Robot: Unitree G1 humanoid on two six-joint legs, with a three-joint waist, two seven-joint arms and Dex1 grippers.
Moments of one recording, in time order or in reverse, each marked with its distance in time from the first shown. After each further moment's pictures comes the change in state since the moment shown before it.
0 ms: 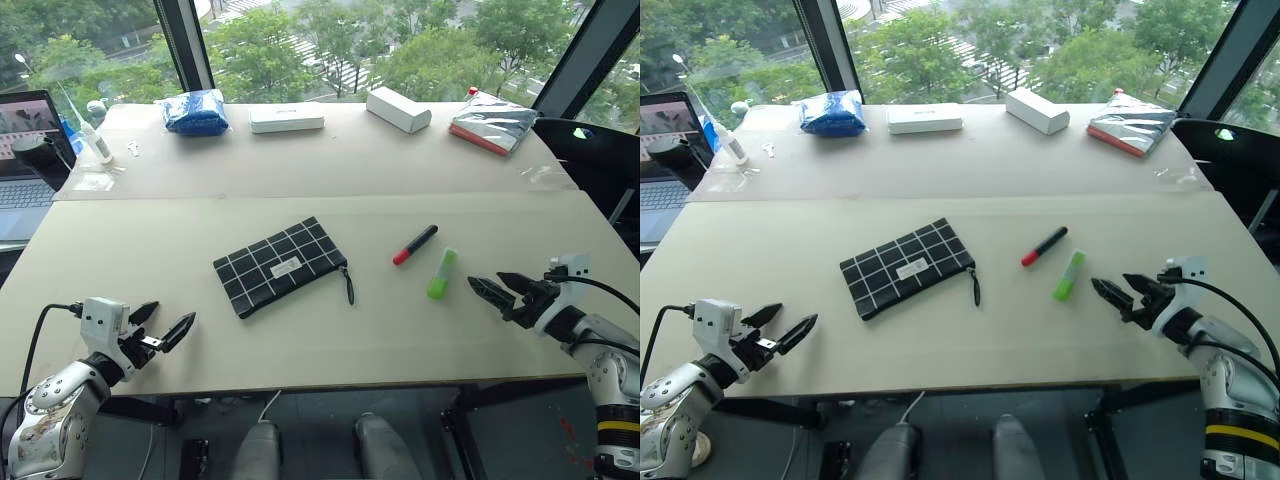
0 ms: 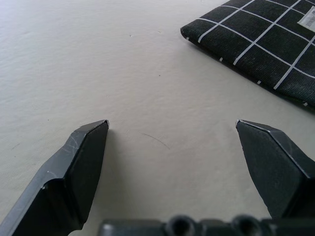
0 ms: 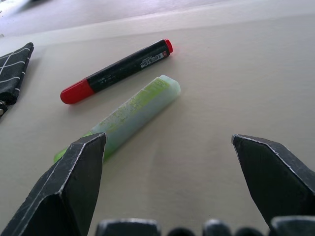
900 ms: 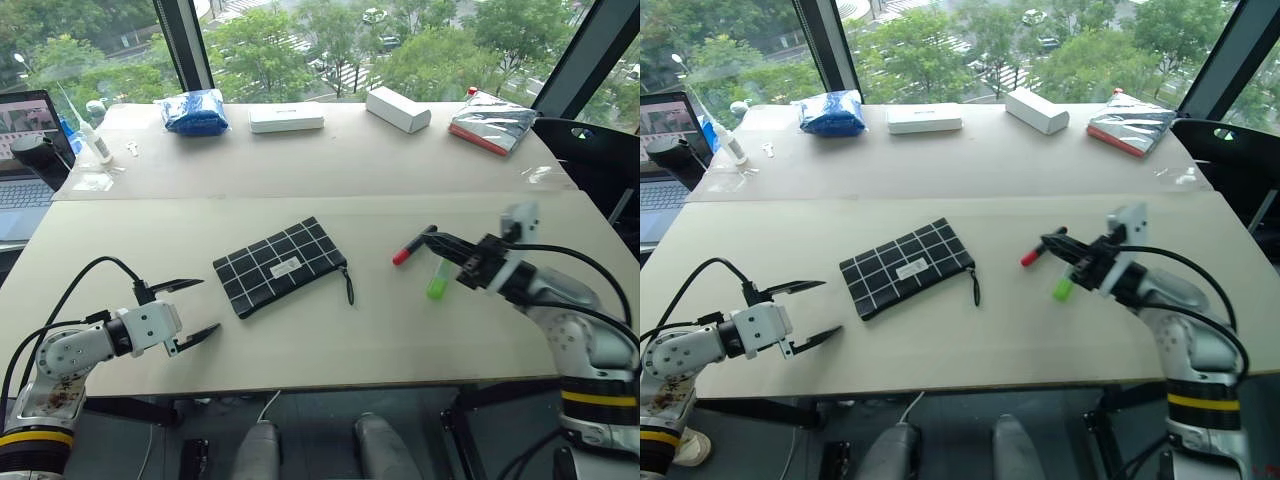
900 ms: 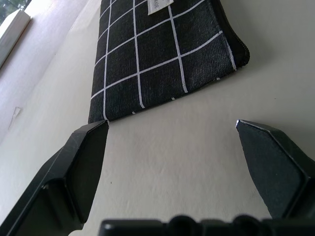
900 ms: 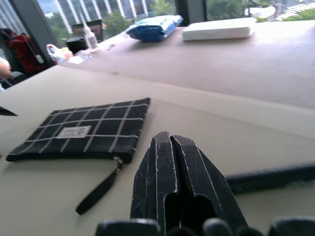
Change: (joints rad) left arm -0.246 0.235 -0.295 0.344 0.442 -0.892 -0.264; right arm -0.246 0.117 0.285 -0.307 0.025 0.102 -0.021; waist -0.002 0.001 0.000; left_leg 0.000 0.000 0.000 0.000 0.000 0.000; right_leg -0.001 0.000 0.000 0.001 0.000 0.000
